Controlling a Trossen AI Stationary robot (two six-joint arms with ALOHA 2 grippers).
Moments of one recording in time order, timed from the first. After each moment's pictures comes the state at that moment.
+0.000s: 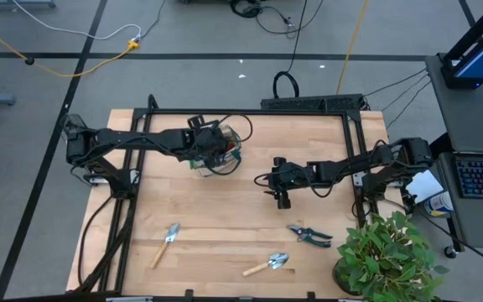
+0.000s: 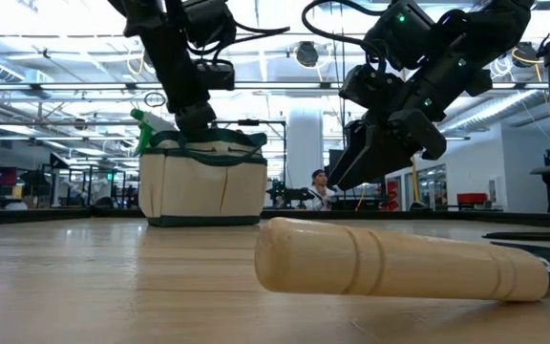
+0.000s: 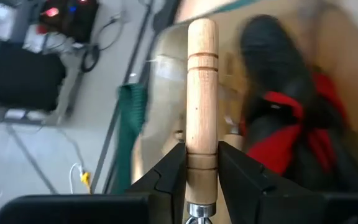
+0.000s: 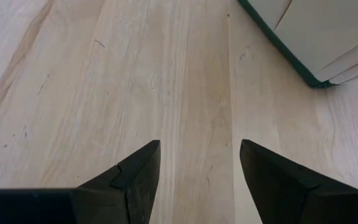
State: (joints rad) left arm 0.22 1.54 1.09 -0.57 -0.58 0.14; right arm 0.00 1.53 0.66 0.15 0.05 -0.17
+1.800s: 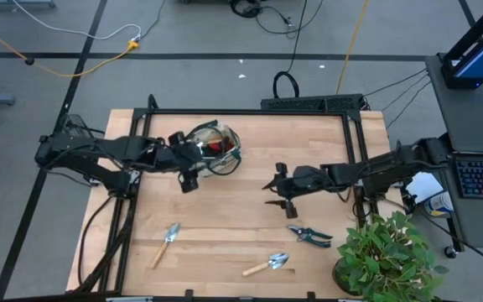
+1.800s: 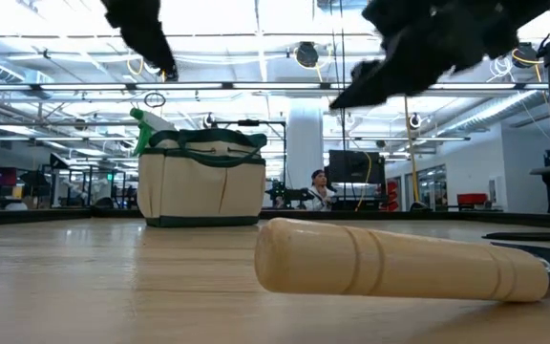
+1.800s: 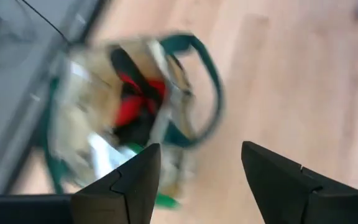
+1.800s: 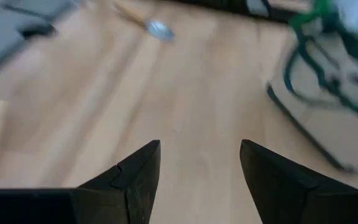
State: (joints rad) left arm -0.07 1.22 1.17 -0.92 -0.34 -0.23; right arm 0.12 1.33 0.66 0.19 -0.03 -0.12
